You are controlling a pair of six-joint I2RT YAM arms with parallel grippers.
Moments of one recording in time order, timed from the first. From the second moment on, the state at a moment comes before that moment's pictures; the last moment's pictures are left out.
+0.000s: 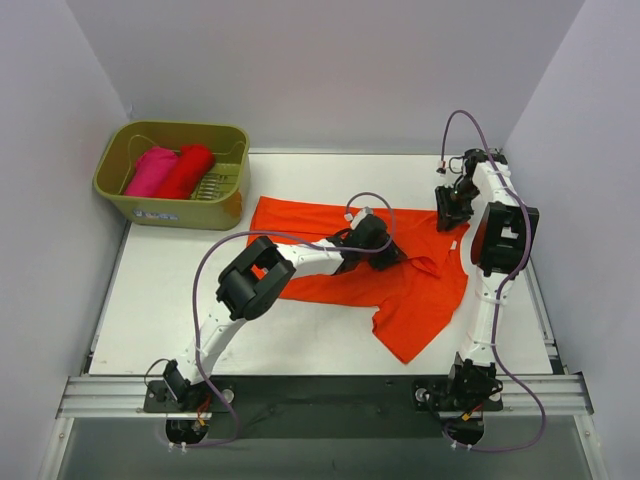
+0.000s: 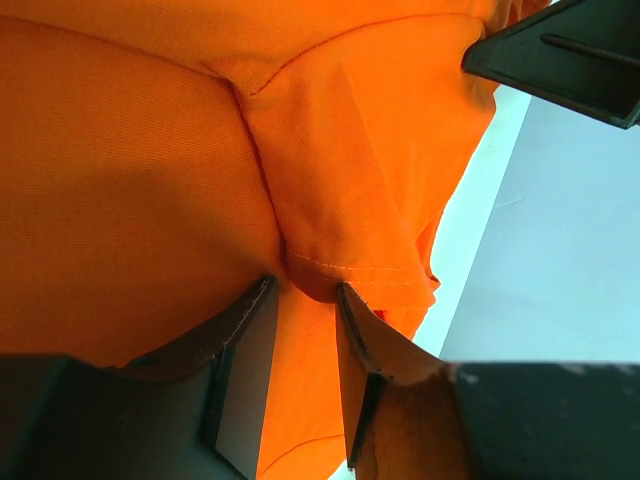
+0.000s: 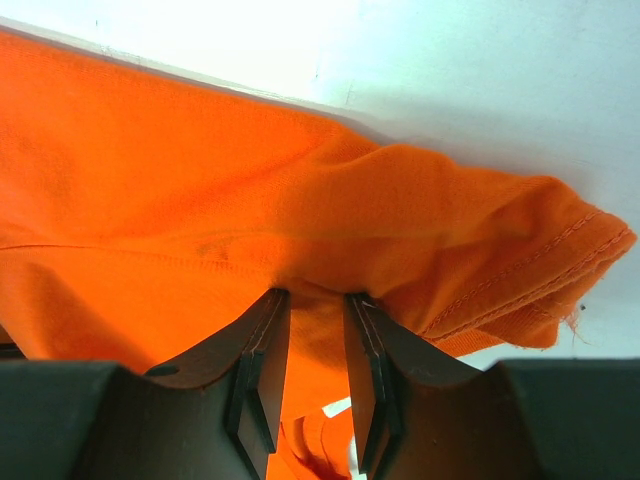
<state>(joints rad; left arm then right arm) -0.92 2.35 1.65 0.08 0.03 -1.35 -0.14 2.38 2.02 -1.09 -0.21 -0.30</state>
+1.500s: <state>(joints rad) -0.88 2.41 1.76 0.01 0.05 -1.38 -0.11 2.38 2.02 -1.09 -0.15 -0.30</state>
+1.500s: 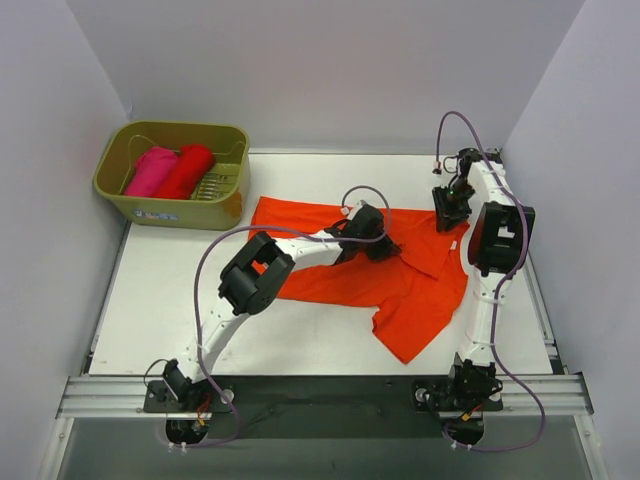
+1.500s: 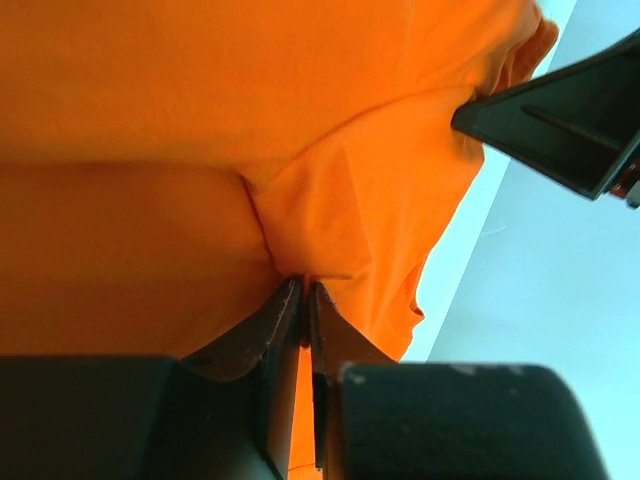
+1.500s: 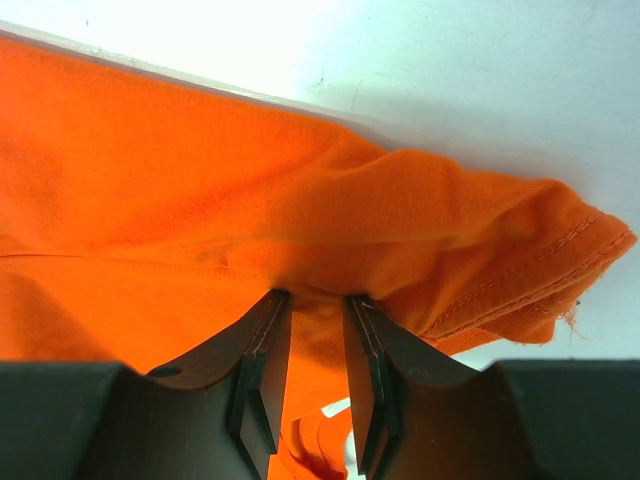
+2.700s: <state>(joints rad) -0.59 1.93 1.40 -0.05 0.22 -0.49 -0.10 1.79 1.51 -1.08 -0.40 -0.66</state>
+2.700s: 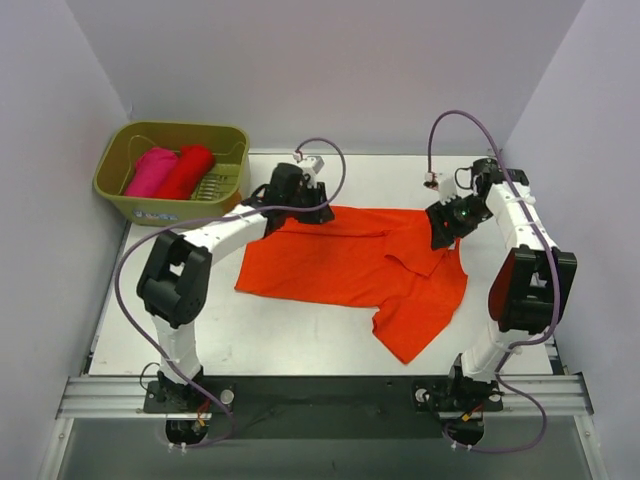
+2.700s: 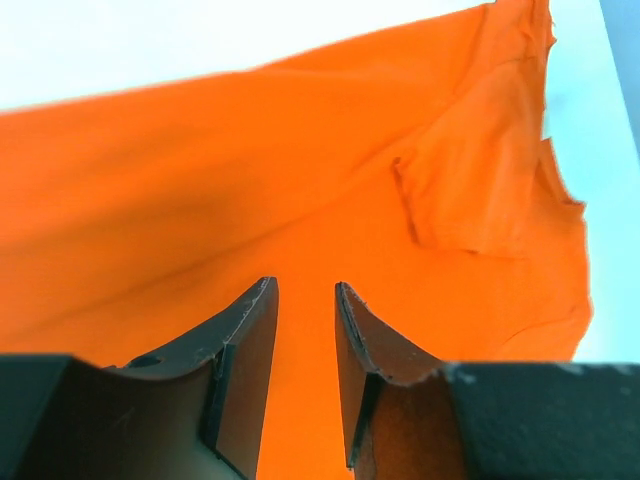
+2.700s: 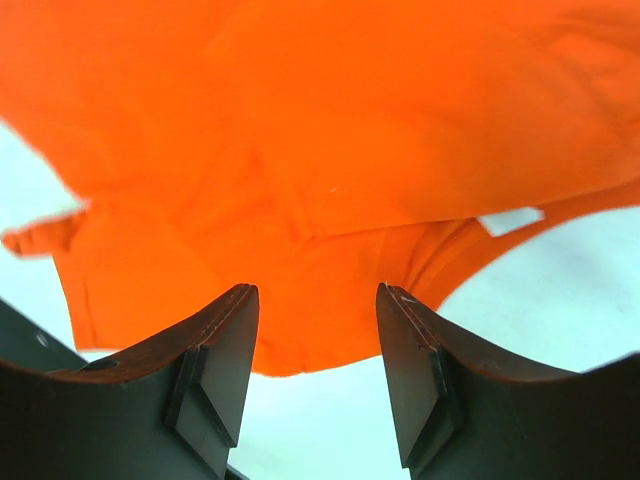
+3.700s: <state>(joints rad) -0.48 1.71 1.13 -0.28 0.50 -0.04 0.13 1.76 1.12 -0.84 -0.17 -1.27</state>
